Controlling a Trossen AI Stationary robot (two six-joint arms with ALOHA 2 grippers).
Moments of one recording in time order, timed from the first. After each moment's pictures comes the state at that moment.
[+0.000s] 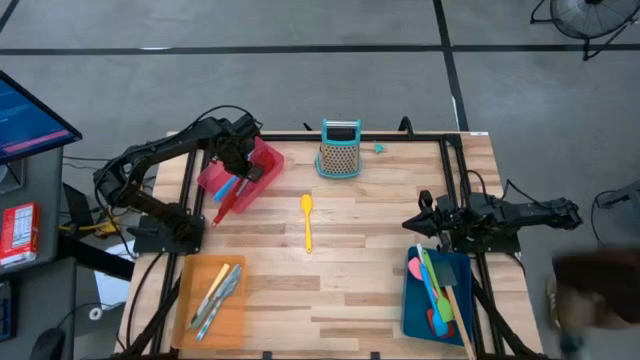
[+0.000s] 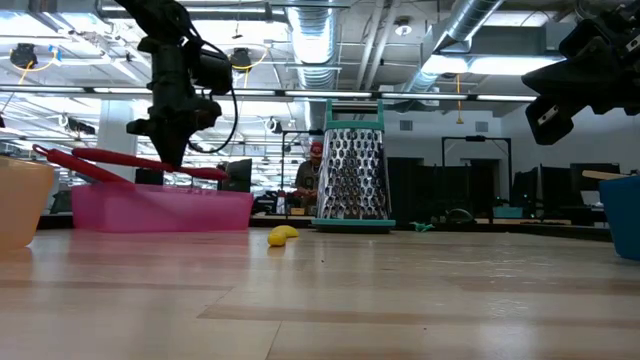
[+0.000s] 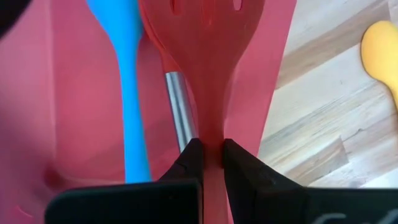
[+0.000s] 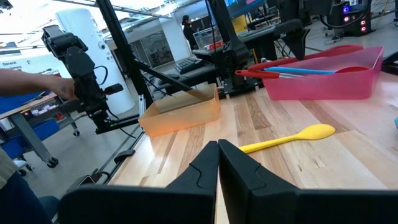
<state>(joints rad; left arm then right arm) 0.74 1.44 1.06 -1.07 0.05 -0.33 0.10 0.02 0.01 0.00 -0.02 0.32</state>
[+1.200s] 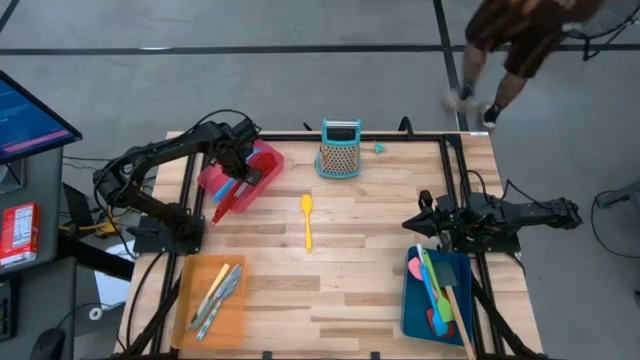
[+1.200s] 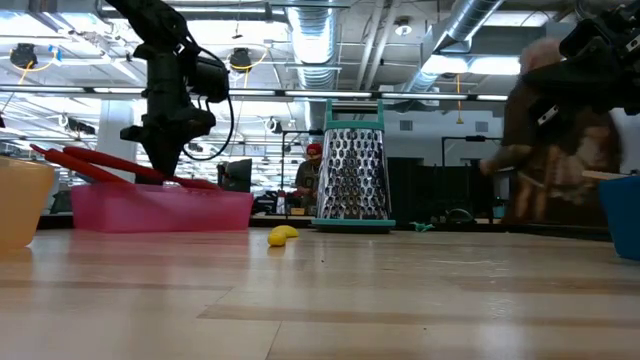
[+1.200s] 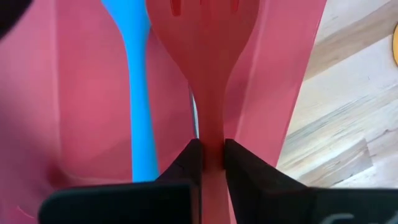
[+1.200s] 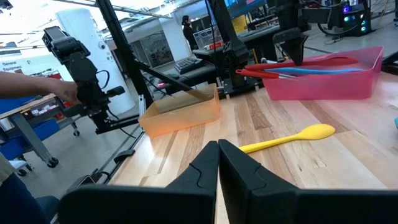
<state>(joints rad) 0.74 1.43 1.00 -1.03 0.03 -0.33 0.10 0.02 0.01 0.00 -0.02 0.32</state>
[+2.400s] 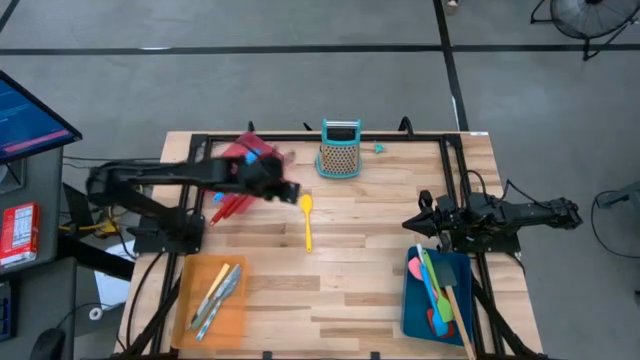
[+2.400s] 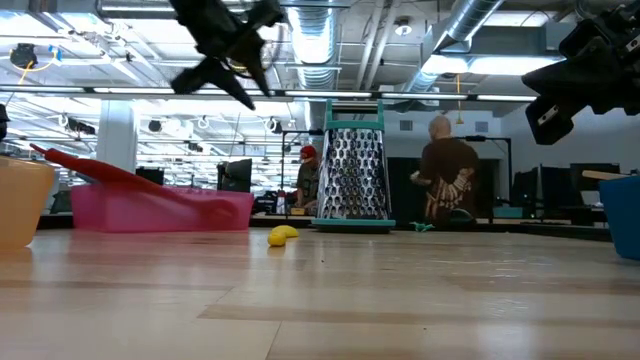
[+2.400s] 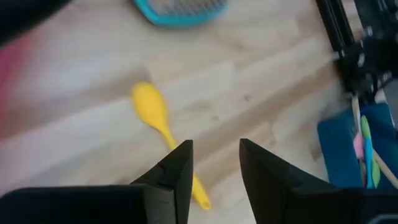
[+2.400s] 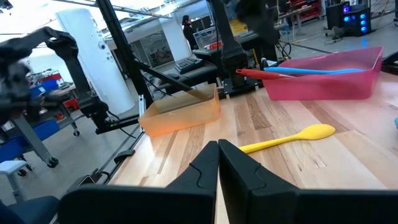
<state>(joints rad) 0.12 1.34 1.11 -0.65 -0.19 -1.05 0.10 0.02 0.01 0.00 -0.02 0.32</state>
